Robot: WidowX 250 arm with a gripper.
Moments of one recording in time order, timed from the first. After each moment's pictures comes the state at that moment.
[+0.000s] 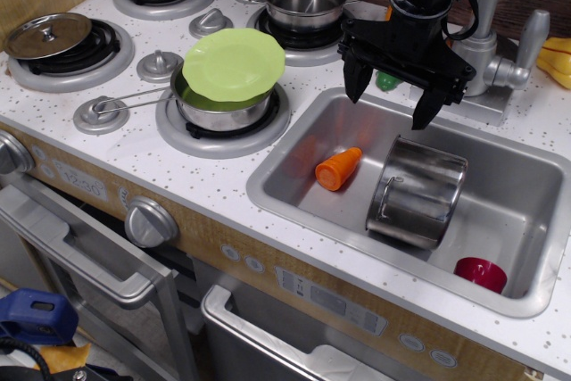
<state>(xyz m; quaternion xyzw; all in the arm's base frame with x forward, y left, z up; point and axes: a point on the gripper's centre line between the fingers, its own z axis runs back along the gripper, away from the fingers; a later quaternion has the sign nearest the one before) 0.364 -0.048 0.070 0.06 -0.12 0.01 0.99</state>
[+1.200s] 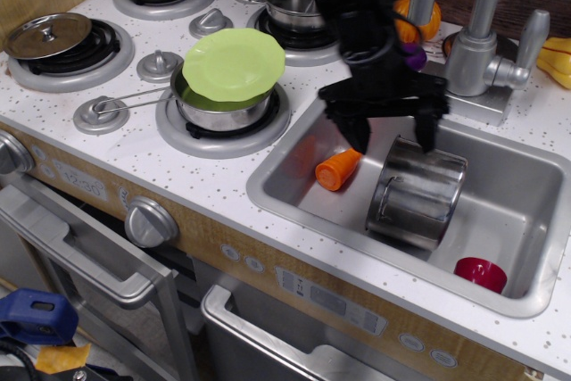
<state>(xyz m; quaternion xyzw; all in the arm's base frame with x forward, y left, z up) 0.359 -0.044 0.030 -0.18 -0.14 0.14 0.96</state>
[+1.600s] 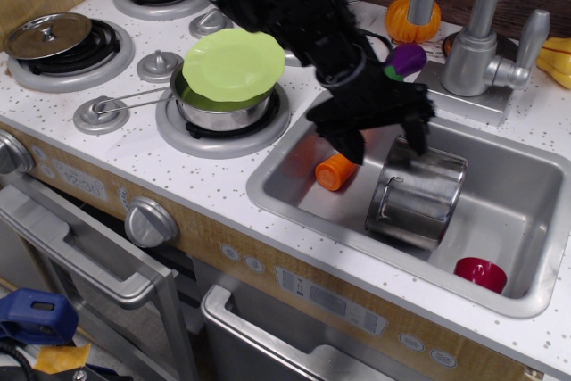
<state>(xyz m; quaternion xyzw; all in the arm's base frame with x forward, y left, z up) 0.361 -0.053 0.019 -0.21 -0.16 0.16 0.95</state>
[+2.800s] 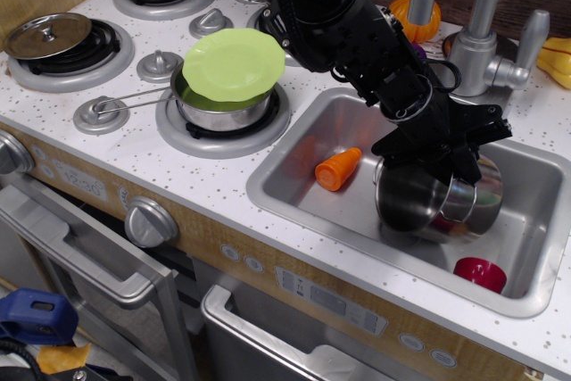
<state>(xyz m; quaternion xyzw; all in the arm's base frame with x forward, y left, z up) 0.370 -0.094 0.009 -0.25 -0.18 0.19 0.93</state>
